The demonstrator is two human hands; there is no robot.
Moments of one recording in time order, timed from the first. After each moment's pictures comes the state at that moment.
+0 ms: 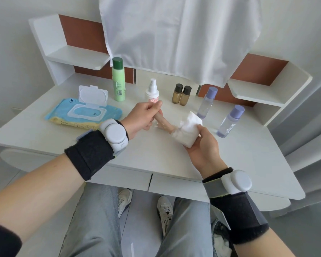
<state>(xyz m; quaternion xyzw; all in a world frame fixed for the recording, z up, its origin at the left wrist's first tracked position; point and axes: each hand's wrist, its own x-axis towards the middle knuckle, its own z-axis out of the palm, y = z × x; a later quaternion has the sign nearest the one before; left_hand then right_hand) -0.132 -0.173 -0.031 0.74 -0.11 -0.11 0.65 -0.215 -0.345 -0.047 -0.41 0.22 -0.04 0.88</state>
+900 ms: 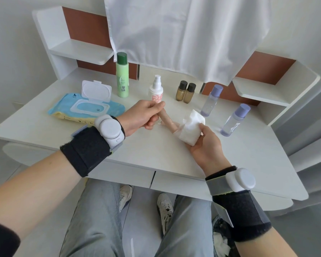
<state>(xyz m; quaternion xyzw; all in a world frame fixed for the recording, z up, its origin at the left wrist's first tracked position) -0.132 -0.159 -0.033 0.71 -0.15 -0.17 0.66 -0.208 -0.346 -0.054 -0.38 0.22 0.00 0.90</state>
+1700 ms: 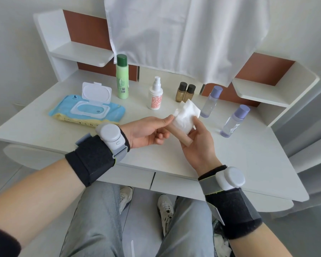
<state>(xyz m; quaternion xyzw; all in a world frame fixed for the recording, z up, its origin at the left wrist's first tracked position) -0.156 -0.173 -0.038 0.60 -0.10 -0.37 0.71 -0.211 -0.325 -0.043 -0.39 0.16 0.01 0.91</state>
